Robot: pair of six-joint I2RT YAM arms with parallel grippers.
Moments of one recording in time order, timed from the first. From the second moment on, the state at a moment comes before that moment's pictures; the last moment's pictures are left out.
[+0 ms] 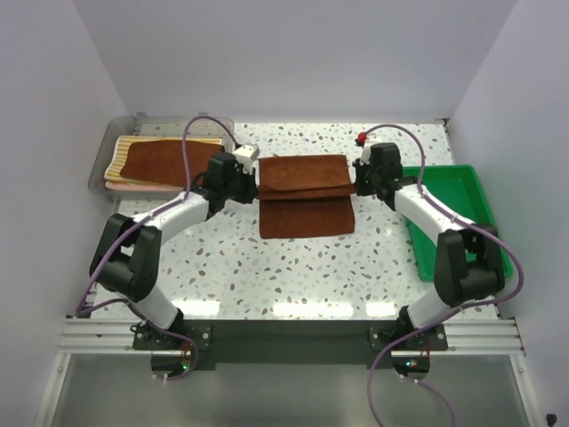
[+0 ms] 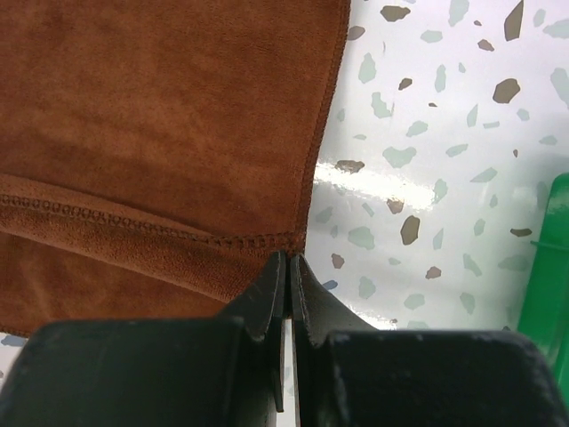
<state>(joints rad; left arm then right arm) -0.39 1.64 1.00 0.01 0.18 -0.12 0.23 1.59 1.07 -0.21 -0.02 0.04</state>
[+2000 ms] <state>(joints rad) -0.46 1.37 0.68 0.00 0.12 -0.57 0.28 1.32 0.78 -0.35 -0.09 0.28</state>
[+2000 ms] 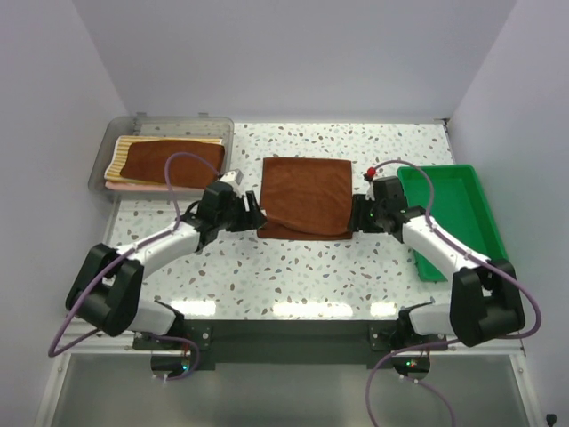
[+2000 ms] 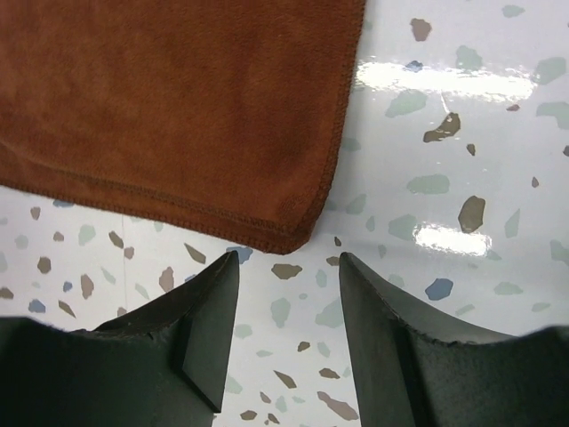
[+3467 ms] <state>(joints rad) -0.47 1.62 0.84 -0.08 0.10 -0.65 0.27 1.49 0.64 -0.05 -0.09 0.79</state>
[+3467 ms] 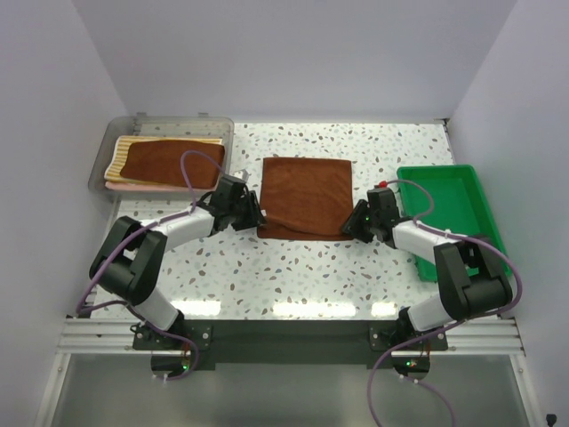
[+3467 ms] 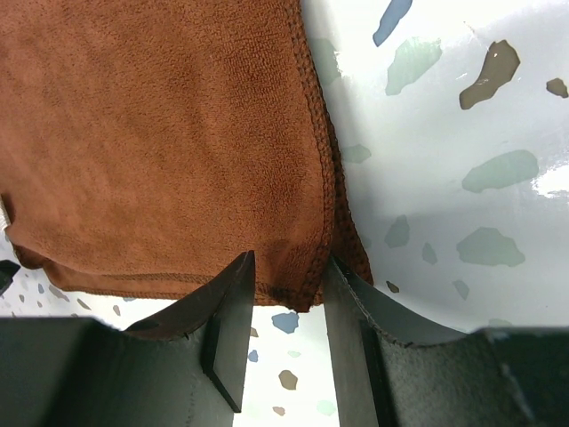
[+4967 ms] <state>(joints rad) -0.48 1.69 0.92 -0.15 0.10 -0.67 0.27 1.46 0.67 -0.20 -0.03 0.75</state>
